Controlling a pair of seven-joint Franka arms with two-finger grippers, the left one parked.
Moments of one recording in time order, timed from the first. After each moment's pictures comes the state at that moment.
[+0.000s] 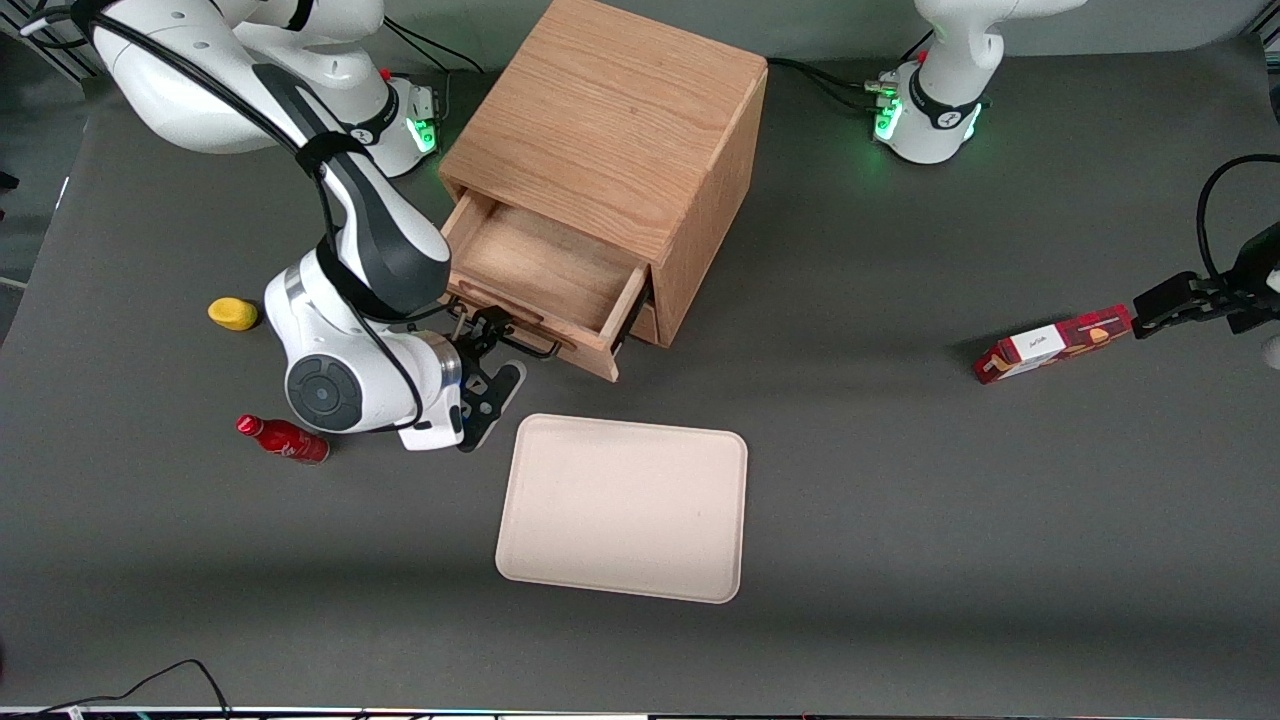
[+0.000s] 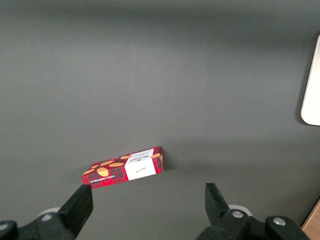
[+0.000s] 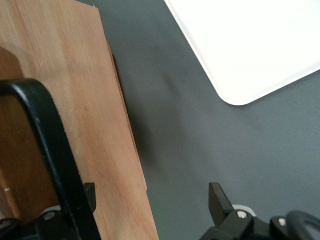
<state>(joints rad) 0.03 0.57 0.47 -1.47 0.08 1.65 -0.44</state>
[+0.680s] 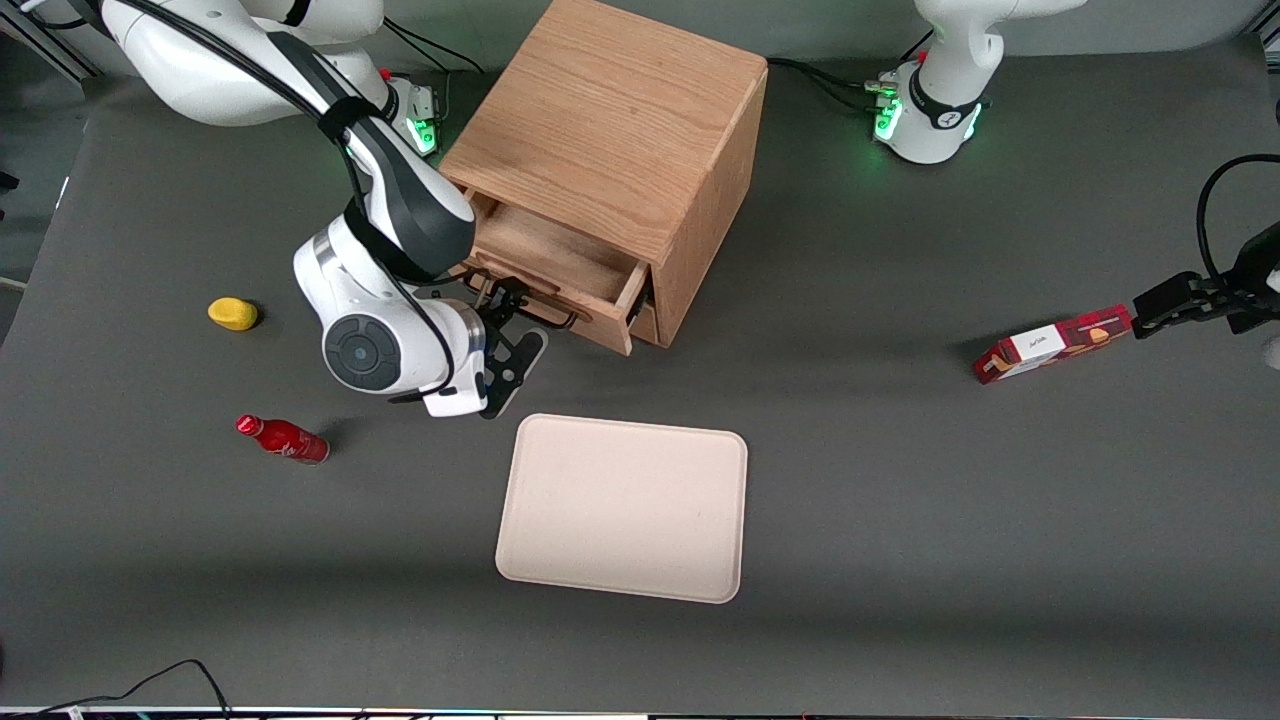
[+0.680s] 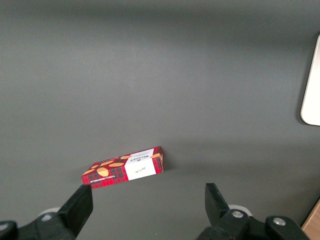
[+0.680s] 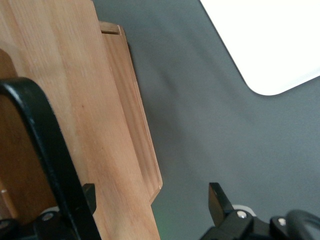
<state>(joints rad) 0.03 0.50 0.52 -1.58 0.08 1.67 -0.38</state>
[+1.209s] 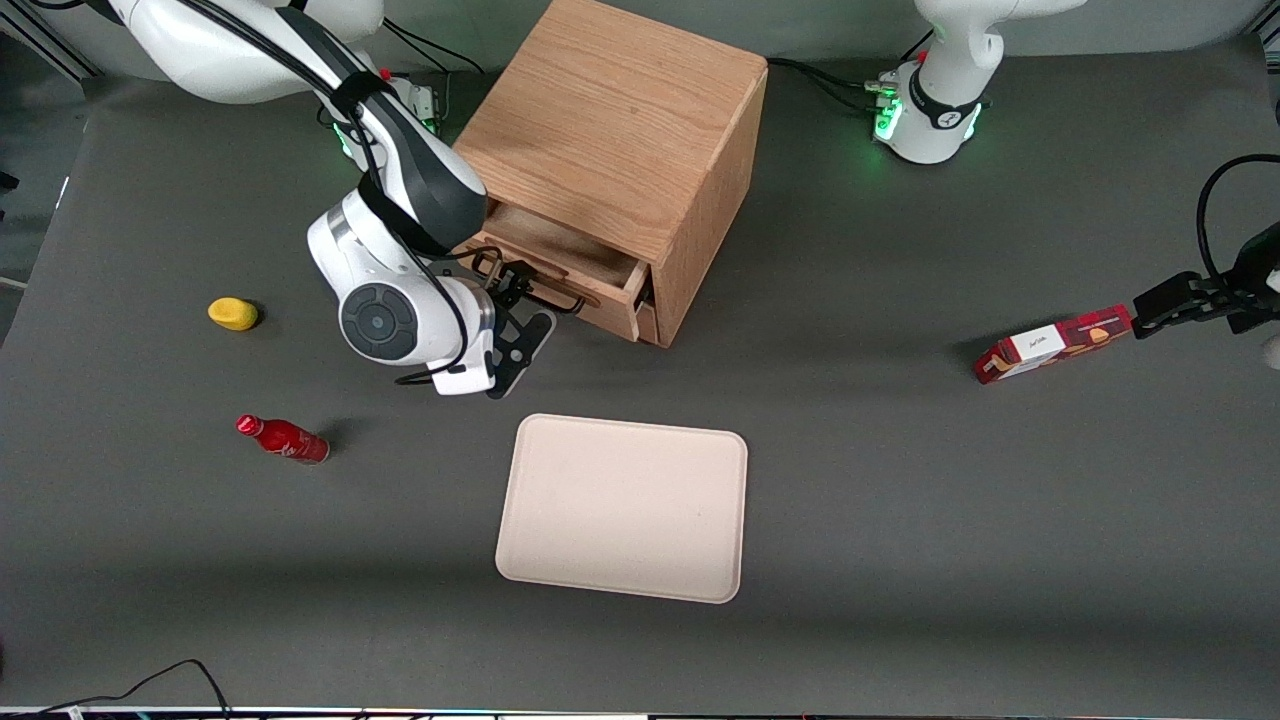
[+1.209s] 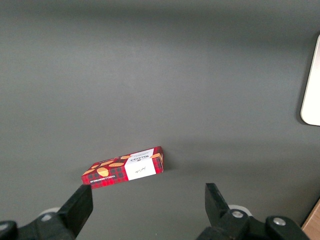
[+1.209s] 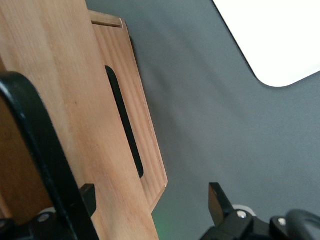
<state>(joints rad) 0.03 0.44 0.54 -1.67 0.08 1.72 -0.34</state>
